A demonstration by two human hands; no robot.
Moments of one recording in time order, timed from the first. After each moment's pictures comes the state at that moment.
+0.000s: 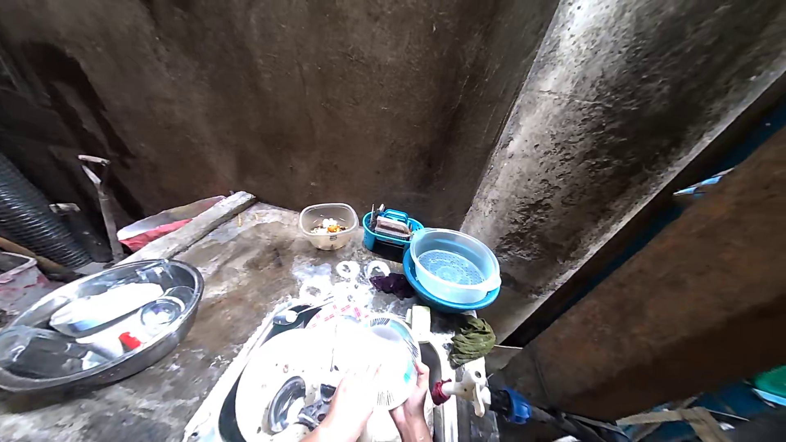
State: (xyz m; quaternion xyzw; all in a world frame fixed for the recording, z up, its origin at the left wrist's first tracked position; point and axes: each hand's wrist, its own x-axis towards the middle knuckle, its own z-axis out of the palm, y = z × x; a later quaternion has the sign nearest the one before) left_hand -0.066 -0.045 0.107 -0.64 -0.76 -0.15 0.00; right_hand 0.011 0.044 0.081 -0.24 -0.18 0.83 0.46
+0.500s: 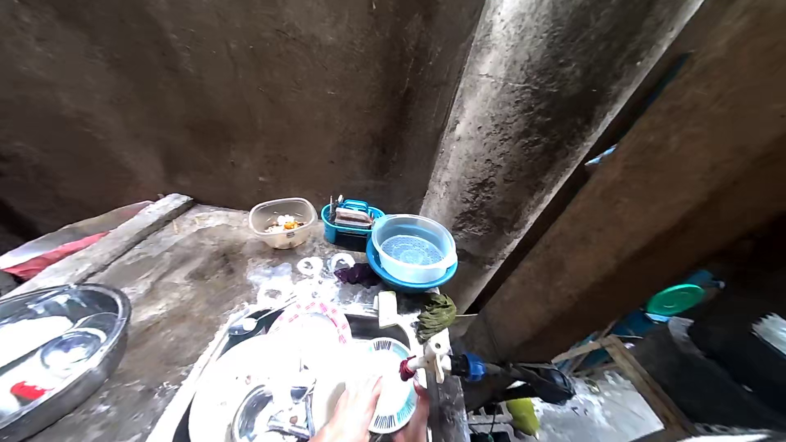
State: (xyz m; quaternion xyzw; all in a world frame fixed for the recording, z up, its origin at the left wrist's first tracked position) left_hand -0.034 -0.016 0.075 -0.69 -0.66 -0.05 -0.28; right_hand 0.087 0.028 0.044 -0.35 -0.17 0.76 0.51
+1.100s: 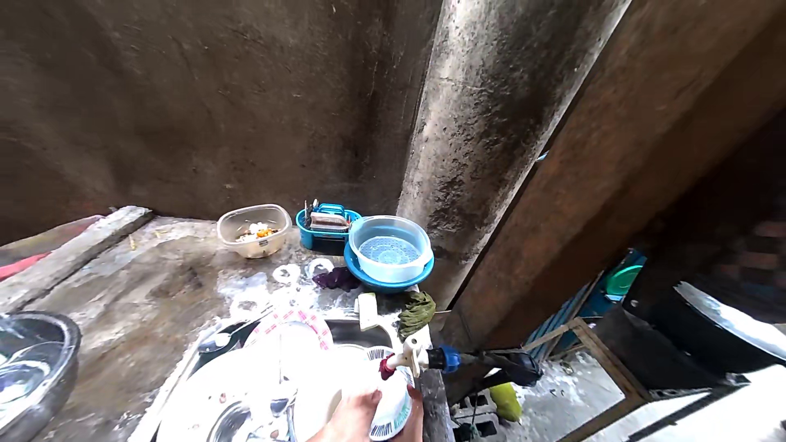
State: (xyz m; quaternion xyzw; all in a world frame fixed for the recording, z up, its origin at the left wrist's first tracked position) left_hand -0.020 -0.011 0.045 -0.76 -0.59 -0.17 -0.22; right_hand 0.109 0.026 0.043 -0.39 -0.17 0.73 0.53
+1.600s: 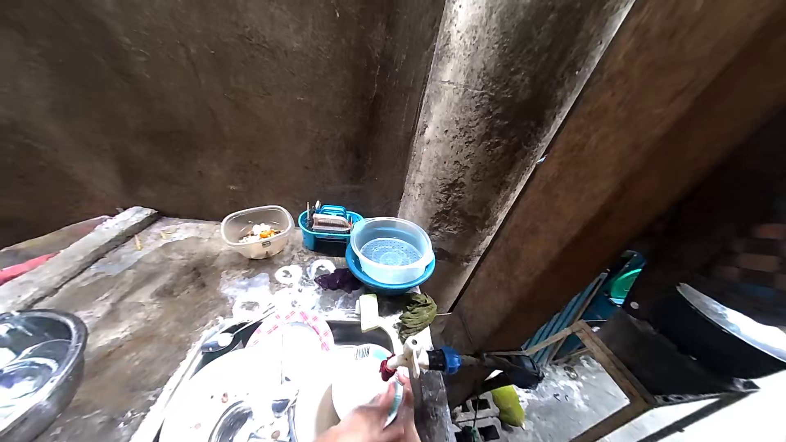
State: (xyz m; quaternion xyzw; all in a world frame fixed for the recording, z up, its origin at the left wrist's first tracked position) left_hand -0.005 -0.001 0.061 -0.69 -0.58 -0.12 -0.41; right_hand 0.097 0.047 0.027 -0.31 -0.19 0.79 0.49
